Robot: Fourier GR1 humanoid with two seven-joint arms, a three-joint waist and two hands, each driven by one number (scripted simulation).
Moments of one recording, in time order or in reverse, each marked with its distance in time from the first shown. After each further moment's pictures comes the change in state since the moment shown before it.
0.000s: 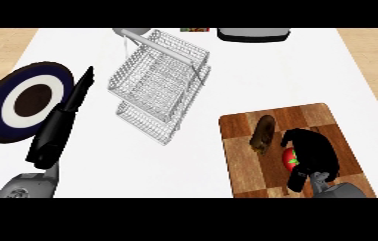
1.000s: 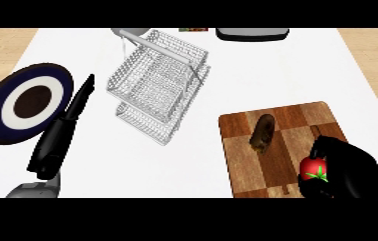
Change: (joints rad) left arm 0.058 -0.043 0.011 -0.033 -0.047 -0.017 -0.016; right arm 0.193 0.028 -0.091 -0.403 0.182 -0.085 0.159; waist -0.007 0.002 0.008
